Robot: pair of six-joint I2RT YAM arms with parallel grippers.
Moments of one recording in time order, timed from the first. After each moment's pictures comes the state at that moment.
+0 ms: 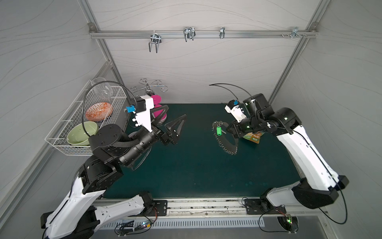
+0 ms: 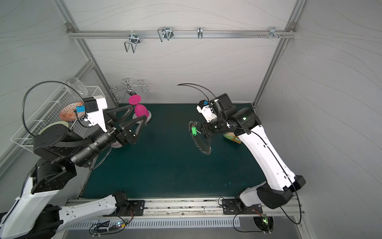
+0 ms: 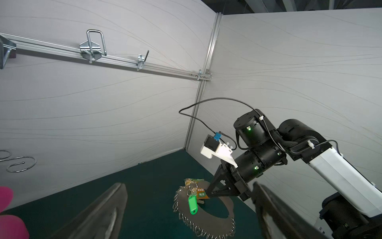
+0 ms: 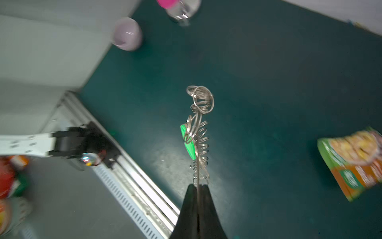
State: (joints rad) left arm -0.91 0.89 1.51 -0.54 -0.19 -0.21; right arm 0.67 1.44 1.87 -1.38 -0.15 0.10
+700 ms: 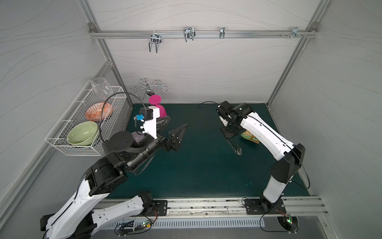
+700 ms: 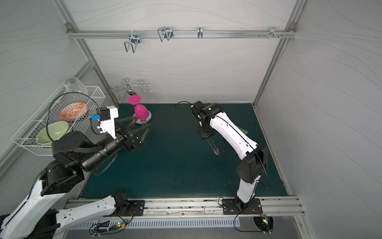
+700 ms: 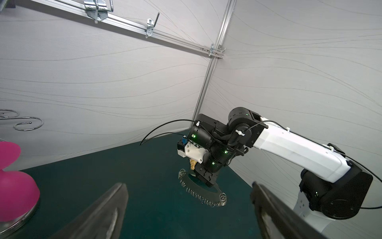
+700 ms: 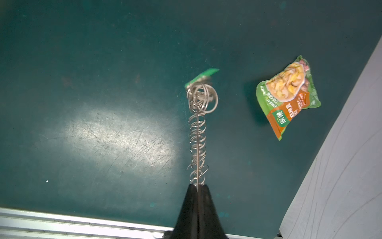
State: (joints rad) left arm -0.91 0.80 1.36 -0.56 -0.23 -0.27; right arm 0.69 1.76 1.87 -1.47 0.22 0.15
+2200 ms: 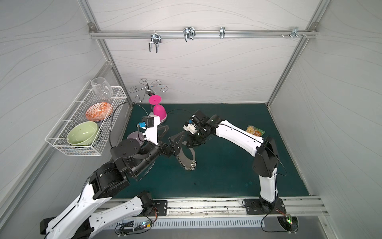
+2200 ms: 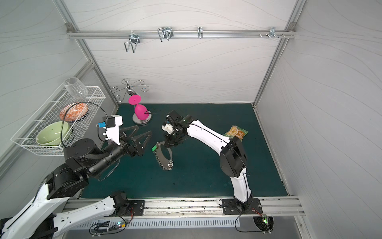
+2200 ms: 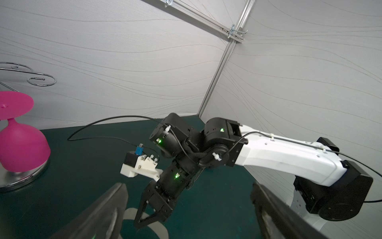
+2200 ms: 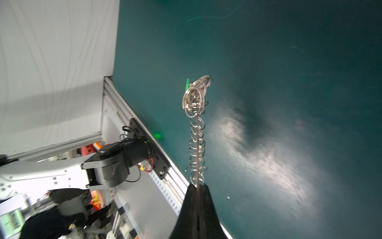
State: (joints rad) left arm -0.91 0.72 1.20 -0.58 -0.28 -0.38; right arm 0.88 2.01 1.80 -0.90 -0.59 0.44
